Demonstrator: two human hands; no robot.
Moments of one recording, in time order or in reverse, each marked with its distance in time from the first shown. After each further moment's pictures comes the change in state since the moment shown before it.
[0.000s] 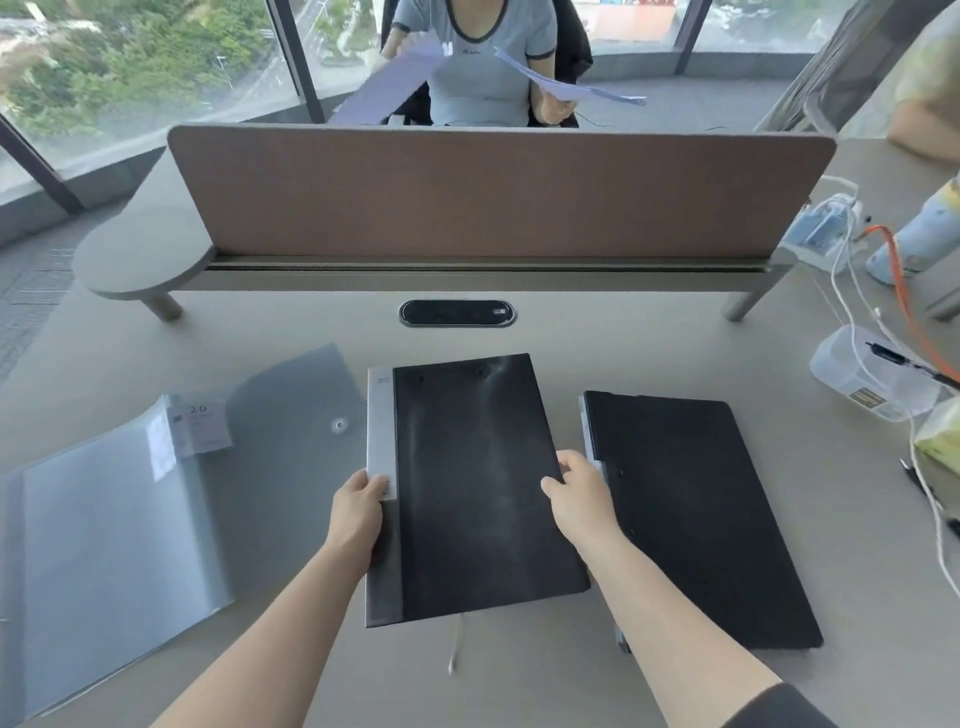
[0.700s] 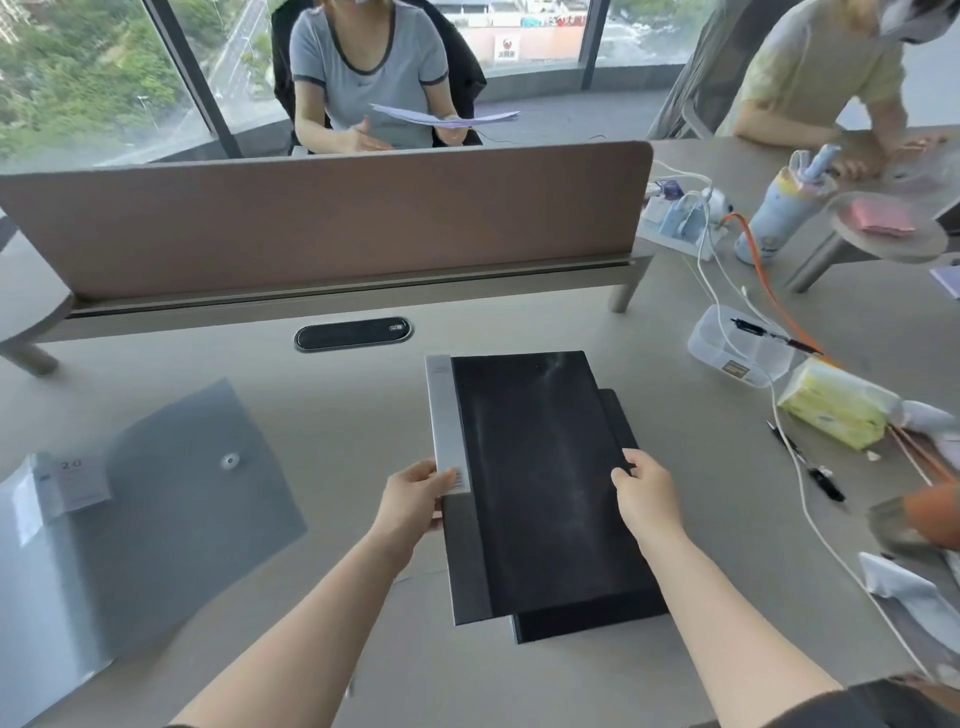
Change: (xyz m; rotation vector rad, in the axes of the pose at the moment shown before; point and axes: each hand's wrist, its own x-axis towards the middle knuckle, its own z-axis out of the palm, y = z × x) left_hand -0.078 0.036 0.161 0.035 -0.415 0.083; right_hand 0.007 0.086 -0.176 0.107 0.327 0.129
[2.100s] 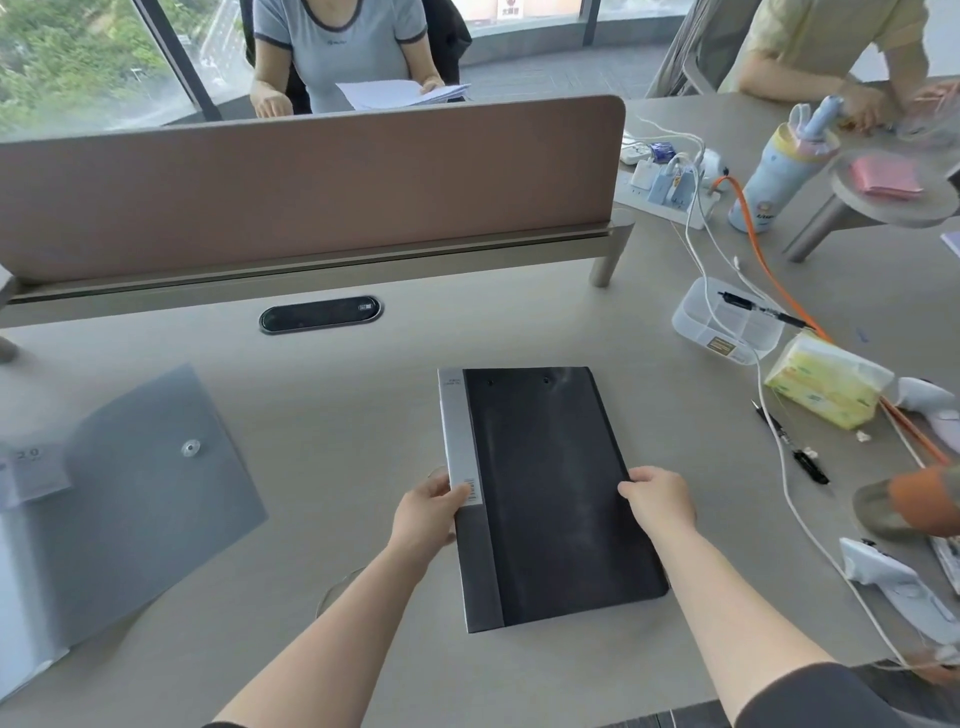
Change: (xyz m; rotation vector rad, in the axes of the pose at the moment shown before) left_hand 0.008 -0.045 0.062 0.090 0.025 -0.062; right_hand 0.043 0.054 -0.040 -0.229 -0.004 0.175
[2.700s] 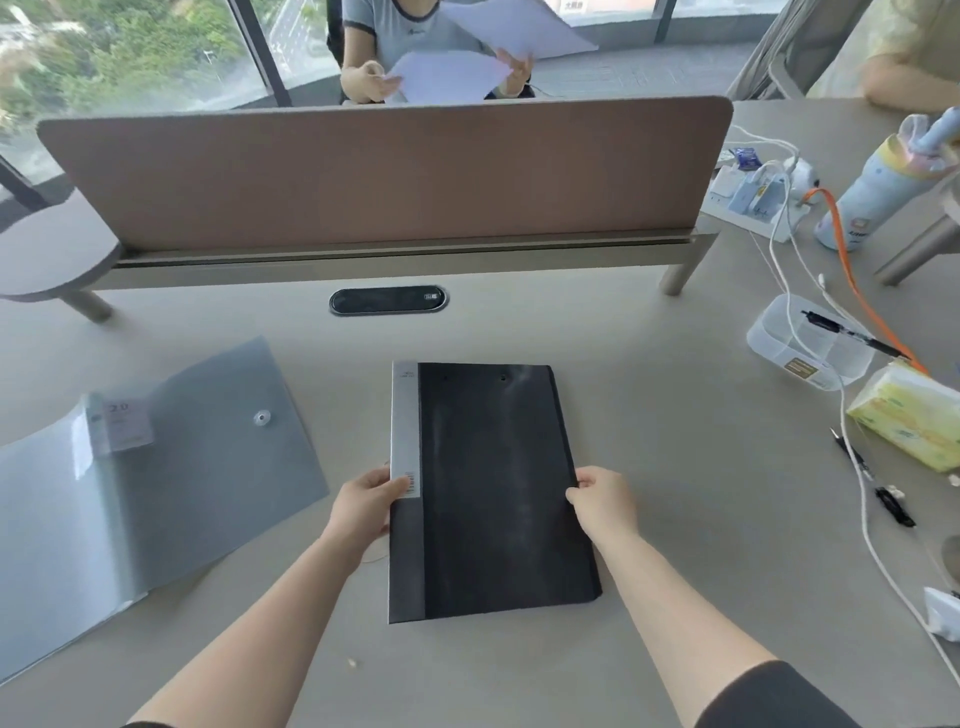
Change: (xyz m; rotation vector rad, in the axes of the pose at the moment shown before) left_hand 0.004 -0.014 -0.128 -0.001 0.191 -0.066; right_hand -0.049 -0.059 0.099 -0.080 -0.186 -0.218
